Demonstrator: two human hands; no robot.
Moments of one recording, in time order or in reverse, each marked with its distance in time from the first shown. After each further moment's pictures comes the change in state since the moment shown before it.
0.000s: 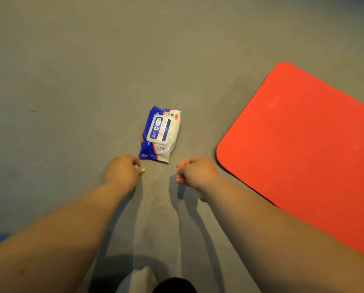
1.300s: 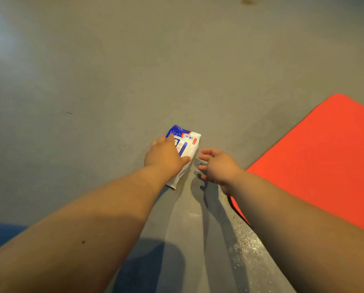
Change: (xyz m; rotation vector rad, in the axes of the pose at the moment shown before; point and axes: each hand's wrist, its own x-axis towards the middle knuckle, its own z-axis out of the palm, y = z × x) left_hand 0.060 0.103 -0.007 0.072 0.146 -0.051; right_hand 0.073 -0.080 -0.041 -0.218 -0.309 -0.065
